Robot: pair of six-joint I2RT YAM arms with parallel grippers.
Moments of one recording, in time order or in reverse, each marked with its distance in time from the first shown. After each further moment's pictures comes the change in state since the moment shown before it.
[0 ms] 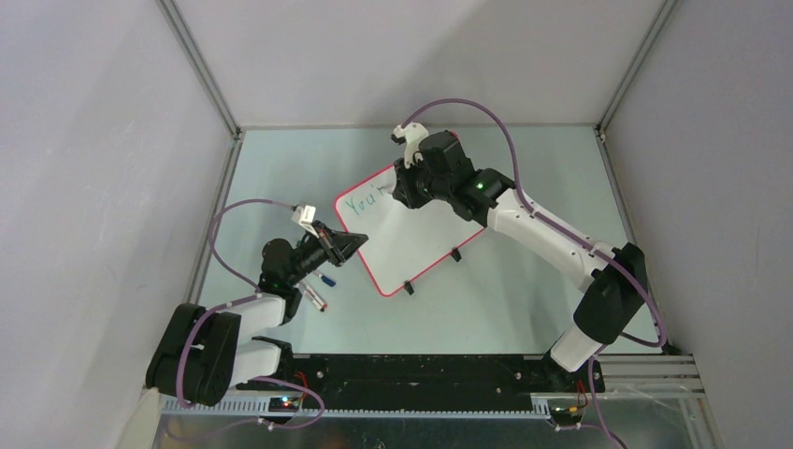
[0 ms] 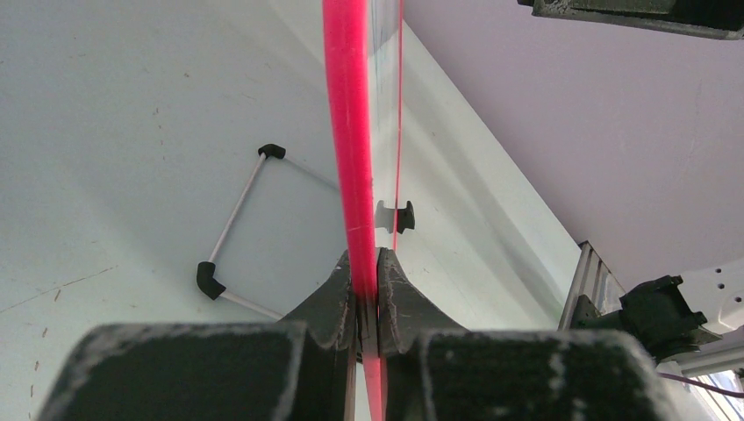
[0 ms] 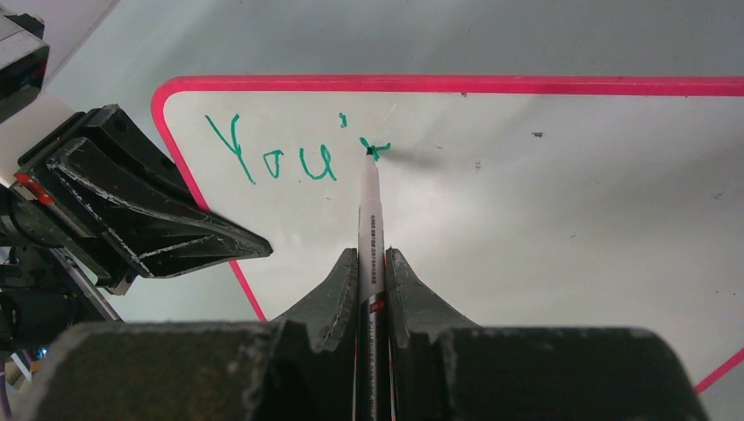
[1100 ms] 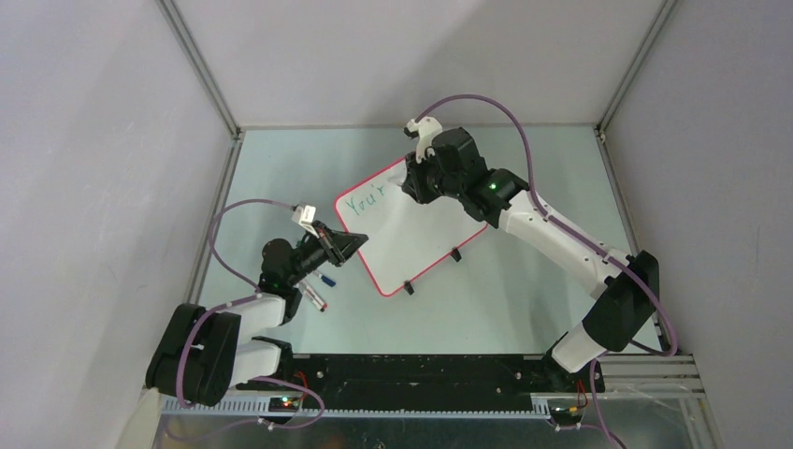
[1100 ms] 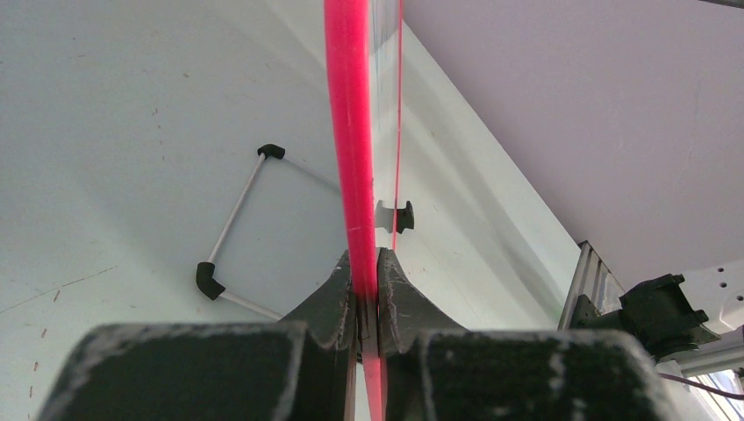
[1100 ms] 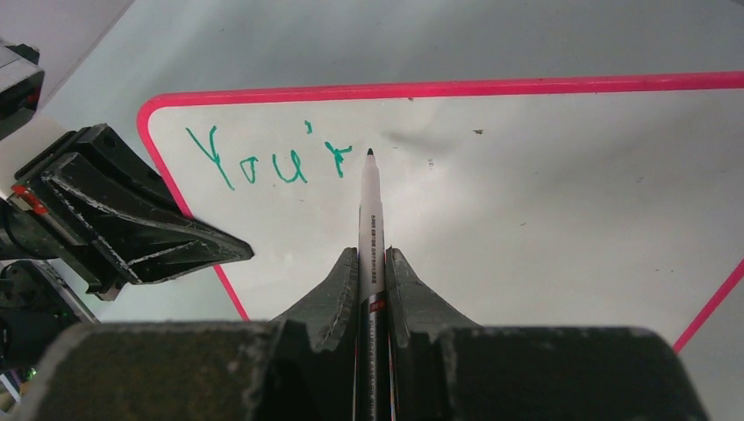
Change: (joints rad) left arm 0.000 0.000 0.000 0.001 0.001 0.000; right arm -0.027 -0.061 -0.032 0.016 0.026 0.000
